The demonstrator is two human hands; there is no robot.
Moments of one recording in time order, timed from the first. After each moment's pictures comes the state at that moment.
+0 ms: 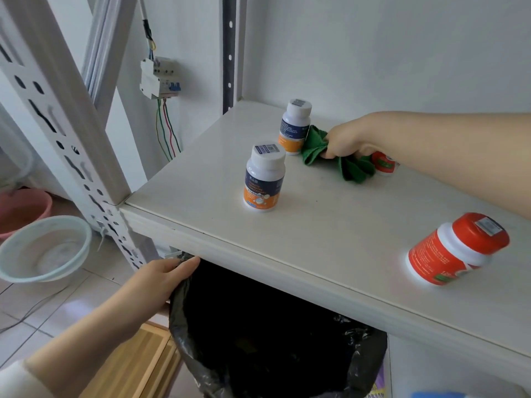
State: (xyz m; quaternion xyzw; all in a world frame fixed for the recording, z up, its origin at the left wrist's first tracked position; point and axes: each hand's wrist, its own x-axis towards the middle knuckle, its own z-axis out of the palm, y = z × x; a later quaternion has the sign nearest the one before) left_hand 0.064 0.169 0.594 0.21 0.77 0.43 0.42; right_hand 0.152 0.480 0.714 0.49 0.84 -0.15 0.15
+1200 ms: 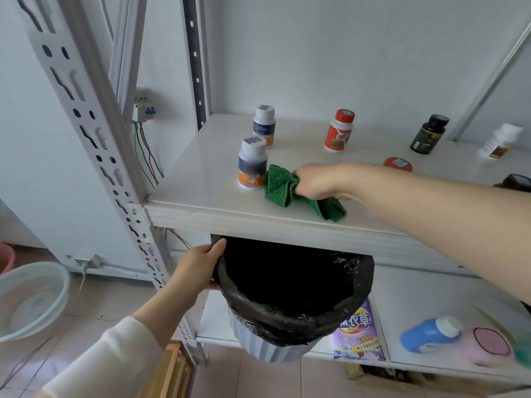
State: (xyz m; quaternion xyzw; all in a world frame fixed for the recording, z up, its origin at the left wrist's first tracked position) left_hand 0.084 0.165 0.584 0.25 0.73 0.47 0.42; right_hand 0.216 0.316 0.715 0.47 0.86 -0.14 0.13
